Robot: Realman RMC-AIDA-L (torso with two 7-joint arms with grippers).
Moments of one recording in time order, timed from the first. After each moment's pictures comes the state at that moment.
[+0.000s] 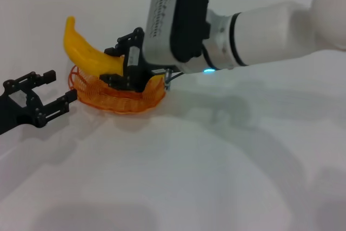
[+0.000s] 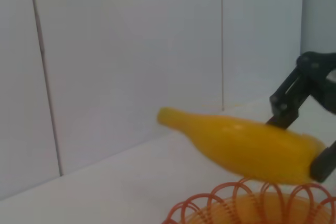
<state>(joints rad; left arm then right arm) -0.30 -2.03 0.85 0.57 1.59 1.31 -0.95 0.70 2.05 -1.91 -1.06 -1.86 -0.69 1.84</state>
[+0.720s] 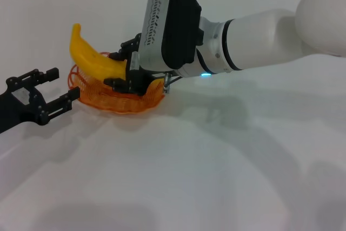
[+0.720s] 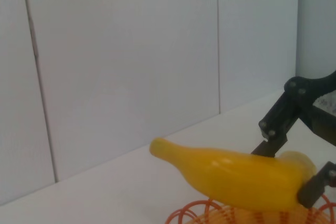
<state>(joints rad) -0.31 -2.03 0.86 0.57 1.59 1.31 -0.95 0.74 2.06 -1.96 -0.98 -1.85 -0.64 1.85</state>
